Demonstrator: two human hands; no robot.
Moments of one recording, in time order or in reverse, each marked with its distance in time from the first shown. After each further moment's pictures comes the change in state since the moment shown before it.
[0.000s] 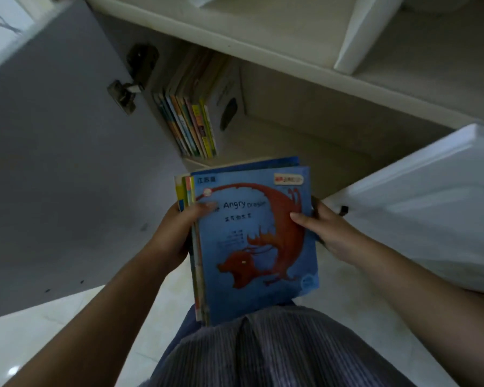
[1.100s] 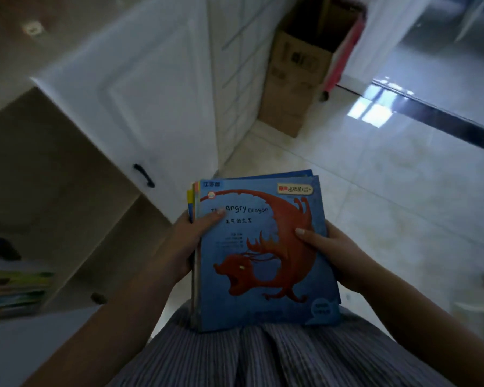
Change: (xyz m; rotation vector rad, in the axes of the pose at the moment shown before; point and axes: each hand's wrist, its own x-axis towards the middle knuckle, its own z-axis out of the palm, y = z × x) left_hand -0.121 -0.067 0.103 0.807 -1.004 -0.349; right_hand -0.305 0.198 0.209 1.098 1.039 -0.174
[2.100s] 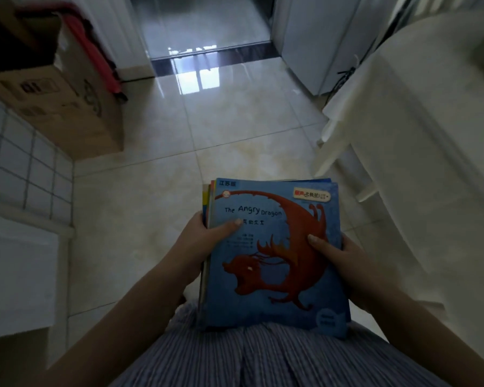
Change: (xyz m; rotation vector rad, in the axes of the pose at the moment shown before) left_hand -0.093 -0.218 0.383 0.697 -0.658 -0.104; right_hand -0.305 0.213 -0.282 0.553 0.730 -0.088
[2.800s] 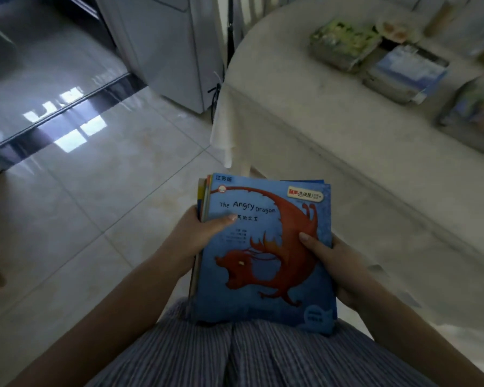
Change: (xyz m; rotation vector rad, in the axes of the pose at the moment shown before) left_hand 0.225 0.135 0.204 0.331 -0.511 -0.025; right_hand 0.102 -0.085 -0.149 0.413 0.476 -0.047
